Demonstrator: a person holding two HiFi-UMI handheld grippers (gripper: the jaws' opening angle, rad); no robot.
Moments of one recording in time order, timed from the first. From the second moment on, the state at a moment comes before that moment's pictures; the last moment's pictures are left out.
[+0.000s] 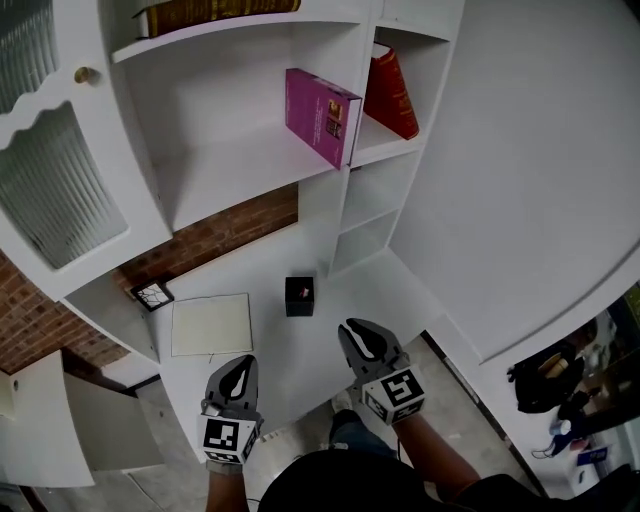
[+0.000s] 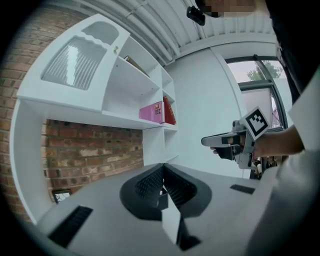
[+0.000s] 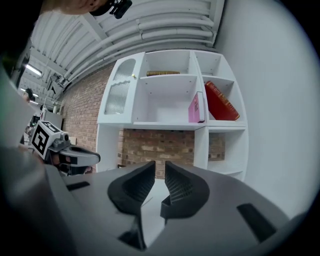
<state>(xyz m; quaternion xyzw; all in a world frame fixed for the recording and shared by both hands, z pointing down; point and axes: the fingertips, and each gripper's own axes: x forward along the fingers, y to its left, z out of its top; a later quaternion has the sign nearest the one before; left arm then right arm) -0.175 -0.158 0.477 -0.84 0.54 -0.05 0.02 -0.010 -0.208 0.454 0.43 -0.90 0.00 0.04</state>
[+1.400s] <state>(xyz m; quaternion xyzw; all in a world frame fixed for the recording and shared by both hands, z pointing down) -0.076 -0.370 0.443 -0.85 0.52 -0.07 0.05 0.042 -0.470 0.312 0.46 -0.89 -0.05 -0.06</state>
